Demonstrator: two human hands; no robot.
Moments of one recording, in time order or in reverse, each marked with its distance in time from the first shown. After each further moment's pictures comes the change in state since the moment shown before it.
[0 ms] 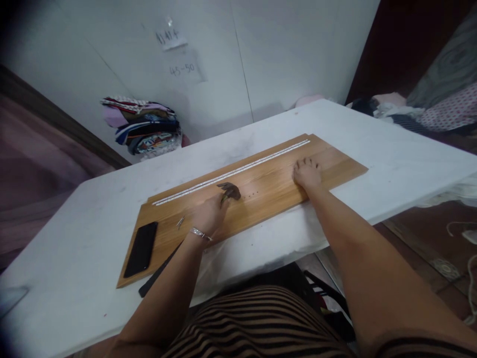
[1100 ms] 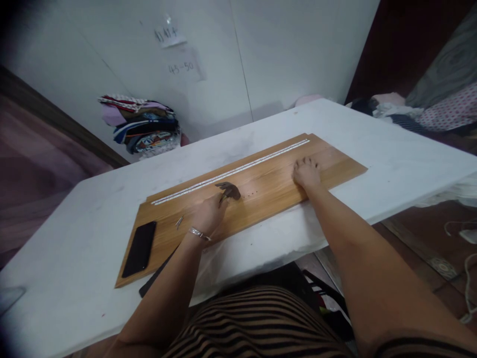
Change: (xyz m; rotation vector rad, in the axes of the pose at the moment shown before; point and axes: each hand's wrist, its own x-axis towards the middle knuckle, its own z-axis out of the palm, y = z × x) left_hand 0.000 -0.001 0.001 -0.010 0.008 0.001; right_hand 0.001 0.002 0.004 0.004 0.023 -0.003
